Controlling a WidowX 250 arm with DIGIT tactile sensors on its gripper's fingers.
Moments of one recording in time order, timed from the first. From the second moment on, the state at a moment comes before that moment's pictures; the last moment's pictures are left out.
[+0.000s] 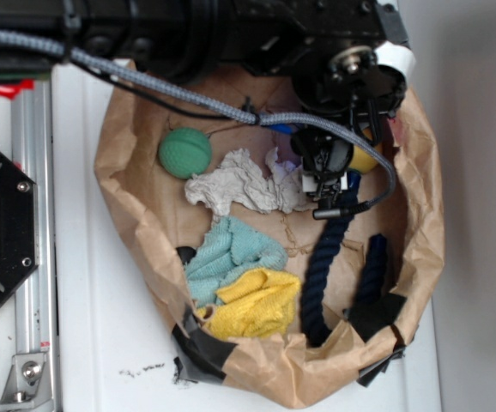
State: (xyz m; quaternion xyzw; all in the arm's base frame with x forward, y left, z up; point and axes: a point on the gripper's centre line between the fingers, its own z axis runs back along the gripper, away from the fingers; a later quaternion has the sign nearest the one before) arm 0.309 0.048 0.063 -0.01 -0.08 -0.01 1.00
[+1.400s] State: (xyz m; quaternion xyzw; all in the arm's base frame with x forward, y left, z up) arm 0.329 0.050 0.025 0.00 -0.15 -0.03 0.99
